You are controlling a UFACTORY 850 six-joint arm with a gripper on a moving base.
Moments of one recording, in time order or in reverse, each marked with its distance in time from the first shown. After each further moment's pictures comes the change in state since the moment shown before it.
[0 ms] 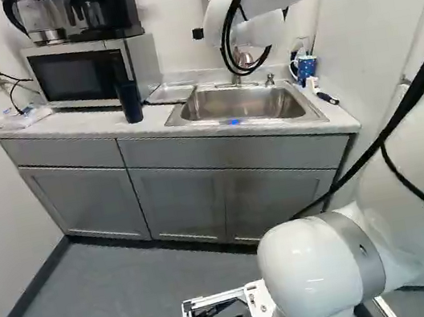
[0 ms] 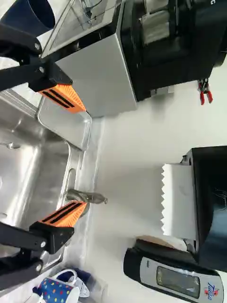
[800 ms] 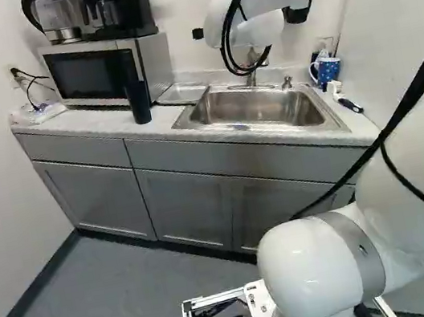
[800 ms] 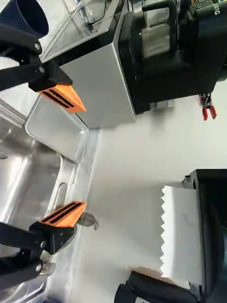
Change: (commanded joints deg) arm 0.0 0.0 0.0 0.0 0.0 0.0
